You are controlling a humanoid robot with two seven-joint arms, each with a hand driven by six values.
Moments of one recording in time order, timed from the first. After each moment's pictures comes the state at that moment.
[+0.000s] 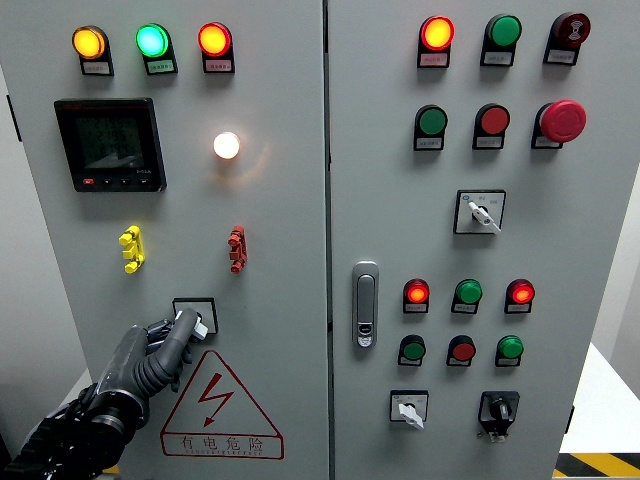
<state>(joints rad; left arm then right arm) -0.56 -0.07 -1.55 -1.60 1.59 0.13 0.66 -0.01 0.12 0.05 -0.14 -0.02 0.02 -0.04</state>
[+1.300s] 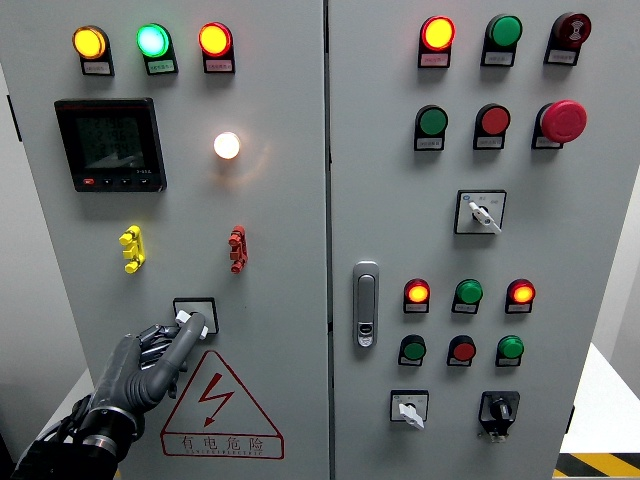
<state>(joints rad) -0.48 -0.08 -1.56 -1.64 1.57 0.13 0.53 -0.01 0.12 0.06 -0.14 -0.02 0.02 -0.04</state>
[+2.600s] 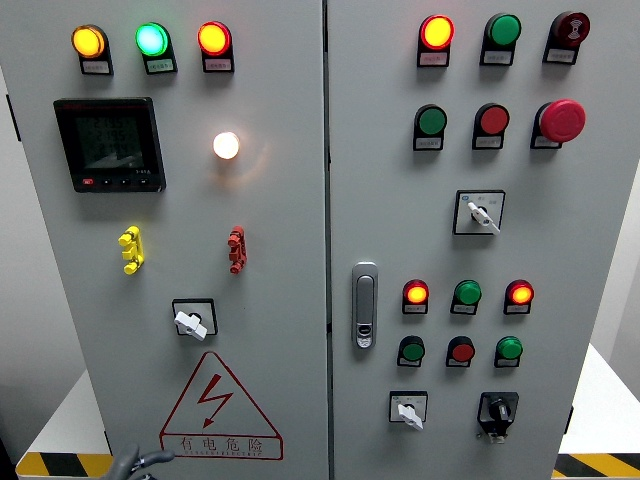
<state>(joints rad) -0.09 0.23 -1.38 -1.52 0.99 0.02 0.13 -0.01 0.12 0.06 -0.14 -0.02 0.02 -0.04</state>
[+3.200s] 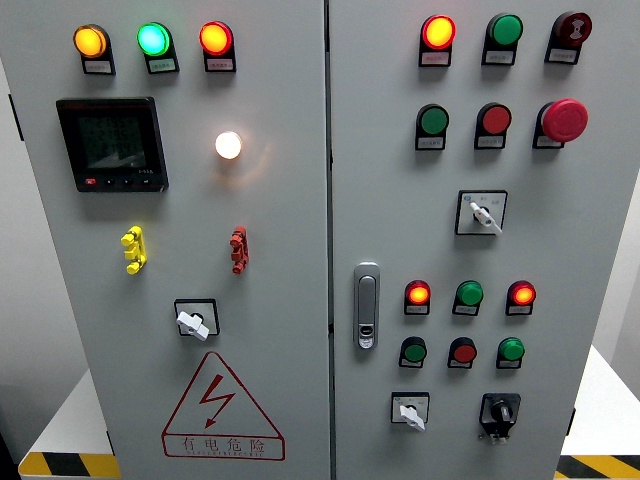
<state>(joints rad) -0.04 0.22 -0.88 -0.72 0.69 -0.05 -0.25 -0.01 0.12 0.05 -0.14 -0.02 0.02 -0.04</state>
